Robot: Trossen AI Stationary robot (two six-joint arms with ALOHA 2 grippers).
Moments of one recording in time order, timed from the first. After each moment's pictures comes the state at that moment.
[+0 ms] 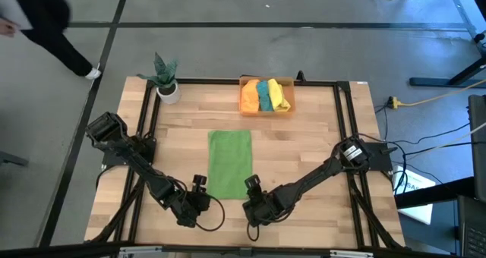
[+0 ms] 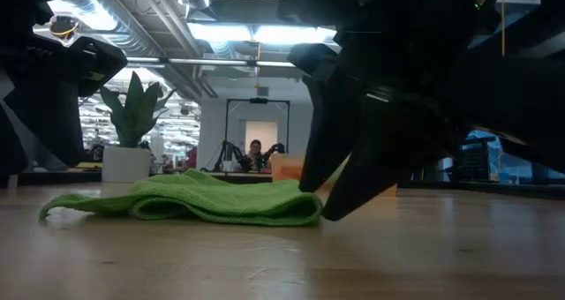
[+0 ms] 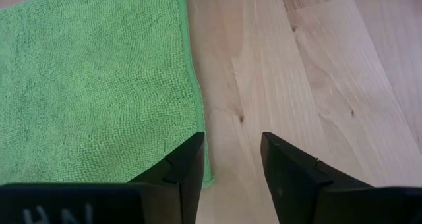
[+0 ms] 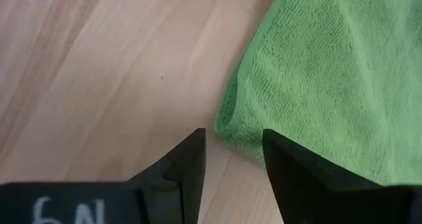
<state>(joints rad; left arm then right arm) -0.75 1.67 0.86 -0.26 -0.44 -0.43 0.54 2.16 1.52 -0.57 0.43 -0.06</state>
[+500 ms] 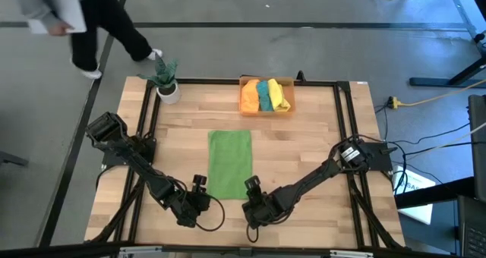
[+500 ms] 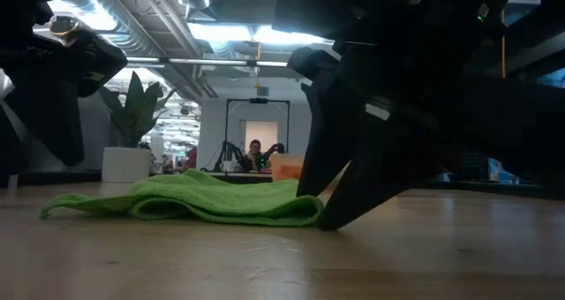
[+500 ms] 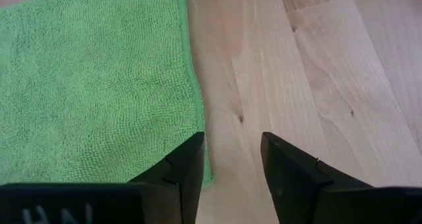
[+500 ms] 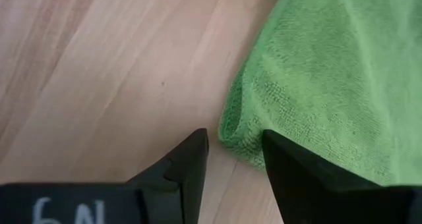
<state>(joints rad) -0.75 1.67 0.86 -0.26 -0.44 -0.44 0.53 2.22 1.52 -0.54 0.48 -0.05</state>
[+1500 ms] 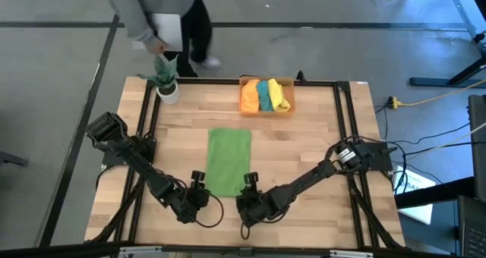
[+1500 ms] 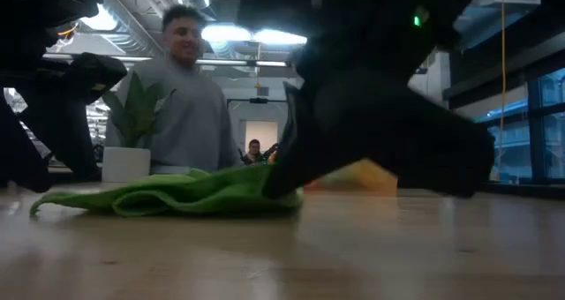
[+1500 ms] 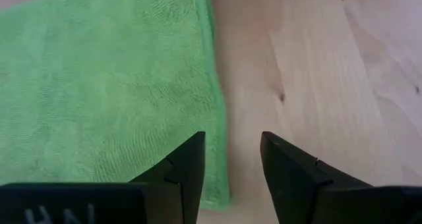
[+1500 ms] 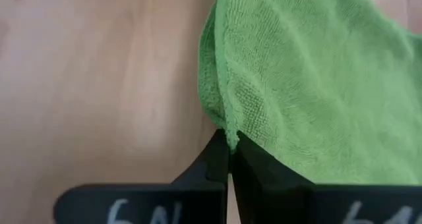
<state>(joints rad) -0.75 1.67 0.81 -0.27 -0.51 -0.43 0.52 2.23 1.57 -0.50 0.59 0.16</state>
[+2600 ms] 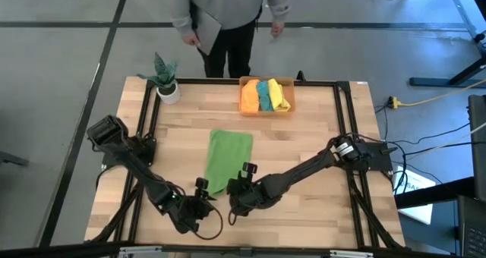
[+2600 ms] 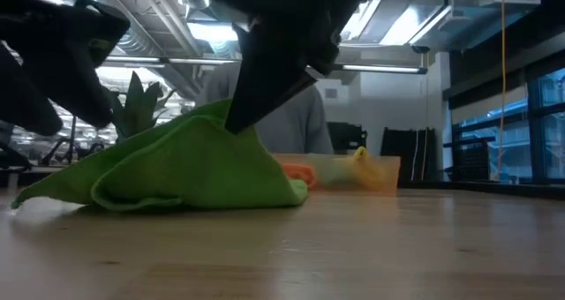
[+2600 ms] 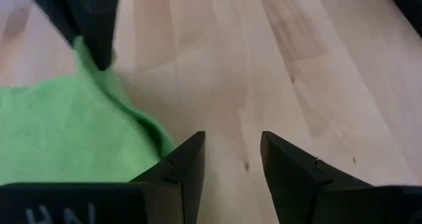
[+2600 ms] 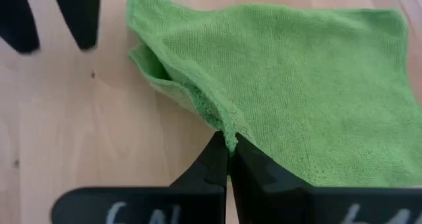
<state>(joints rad) -0.80 1.70 0.90 -0.18 -0.61 -0.36 0.44 2.21 1.75 -0.65 0.52 0.49</state>
